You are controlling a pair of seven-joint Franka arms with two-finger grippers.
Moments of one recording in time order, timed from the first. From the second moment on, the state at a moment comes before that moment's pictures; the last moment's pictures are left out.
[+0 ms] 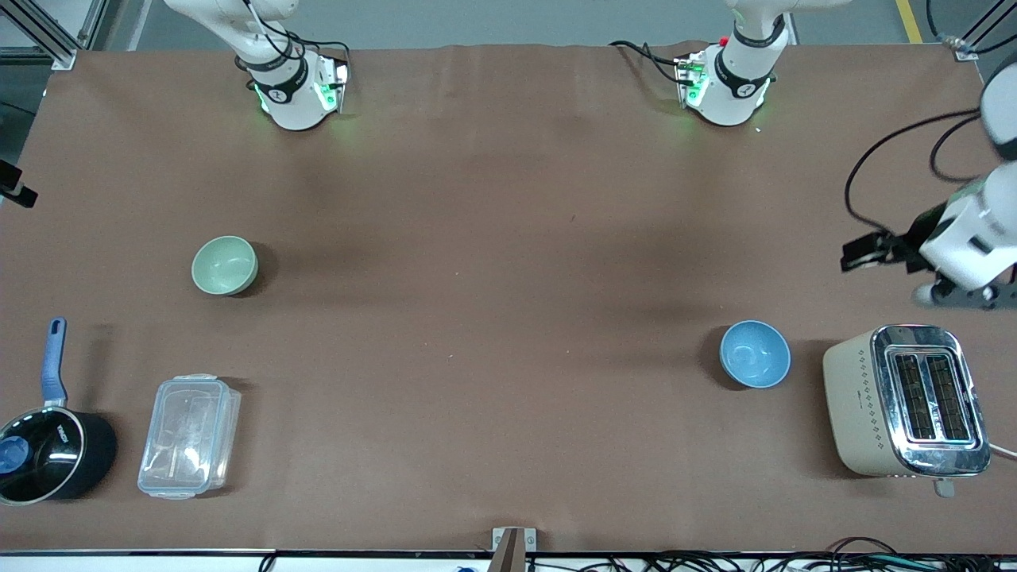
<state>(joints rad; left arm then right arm) 0.01 0.19 -0.04 -1.63 0.02 1.77 0.01 -0.09 0.00 -0.12 -1.49 0.03 1.51 -0.13</state>
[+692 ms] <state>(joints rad) 0.01 0.38 -0.05 -1.93 0.03 2.38 -0.08 -0.12 0.01 -0.12 -1.76 0.03 1.79 -0.13</state>
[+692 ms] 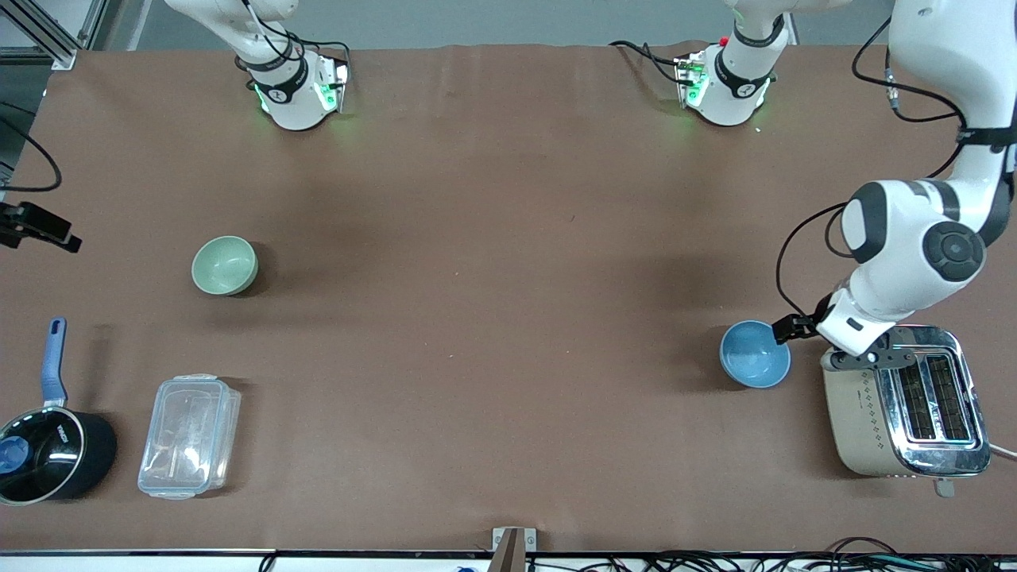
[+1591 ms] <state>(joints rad) 0.02 0.52 -0.04 -1.94 0.03 2.53 -0.08 -0.15 0.15 -0.12 -2.16 0.03 2.16 -0.13</state>
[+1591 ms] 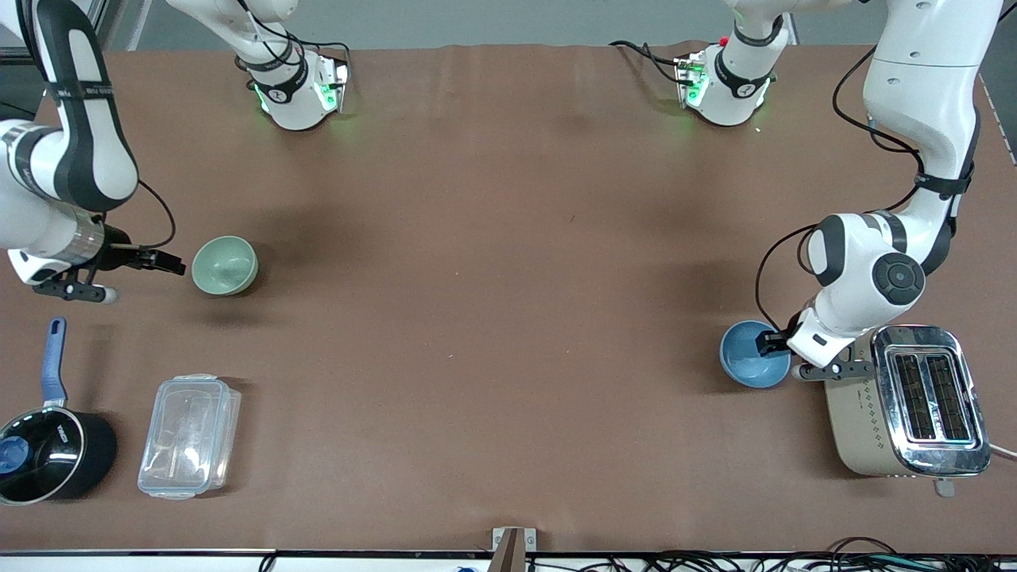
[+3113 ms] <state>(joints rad) -0.23 0.50 -0.32 -1.85 0.04 2.44 -0.79 -0.22 0.28 -0.12 -2.30 0.06 2.33 -0.23</state>
